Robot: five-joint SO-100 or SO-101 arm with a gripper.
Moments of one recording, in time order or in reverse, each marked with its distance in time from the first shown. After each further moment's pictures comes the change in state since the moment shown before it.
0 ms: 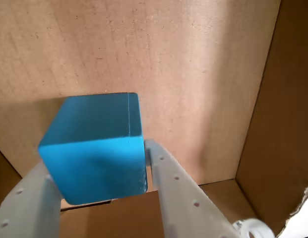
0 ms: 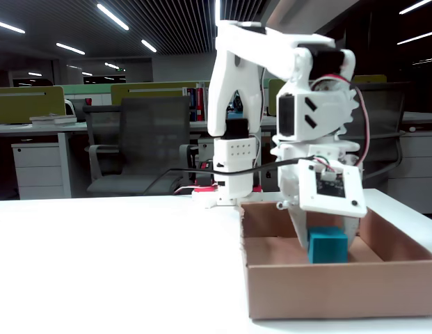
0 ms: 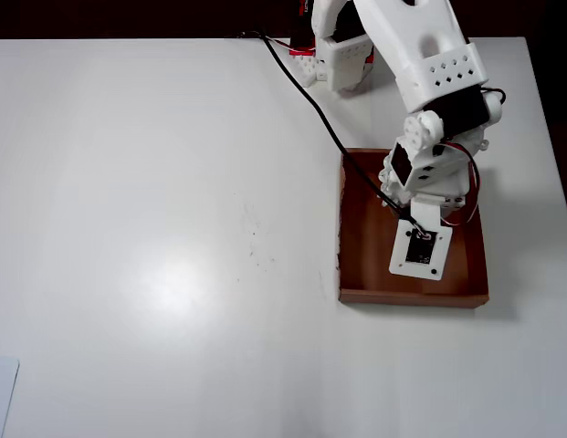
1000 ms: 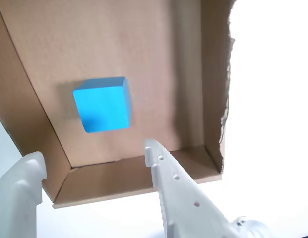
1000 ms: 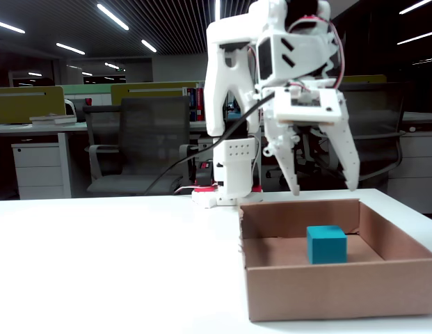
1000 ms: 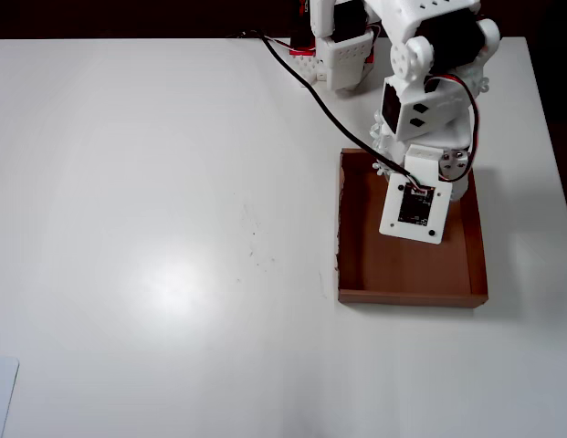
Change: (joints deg) arm 3.3 22.1 1.8 9.3 0.2
